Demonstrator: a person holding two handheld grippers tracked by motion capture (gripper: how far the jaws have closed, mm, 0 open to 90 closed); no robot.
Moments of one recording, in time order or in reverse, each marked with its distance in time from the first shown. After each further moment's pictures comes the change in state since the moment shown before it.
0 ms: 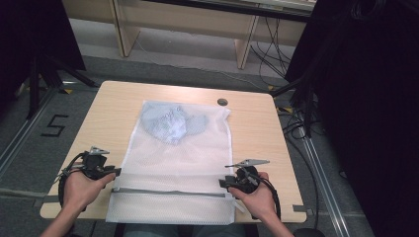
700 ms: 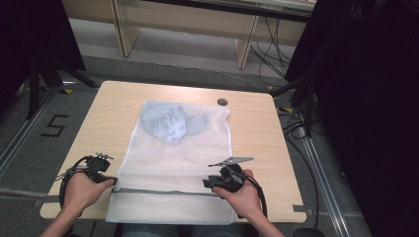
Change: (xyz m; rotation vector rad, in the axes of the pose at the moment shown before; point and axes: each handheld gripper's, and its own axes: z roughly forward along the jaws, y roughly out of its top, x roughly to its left) left arm -0.007 -0.005 0.006 0.202 -0.013 -0.039; right arm 0.040 0.018 0.015 -0.032 0.116 -0.047
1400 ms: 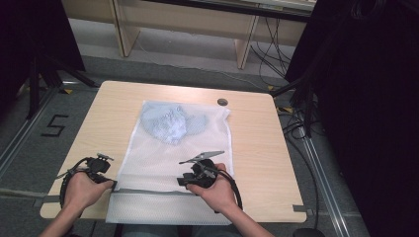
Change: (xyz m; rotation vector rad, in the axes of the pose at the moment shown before) left arm 0.005 0.000 0.005 0.076 -0.002 -0.006; right arm 0.049 0.032 0.042 0.026 0.090 -0.094
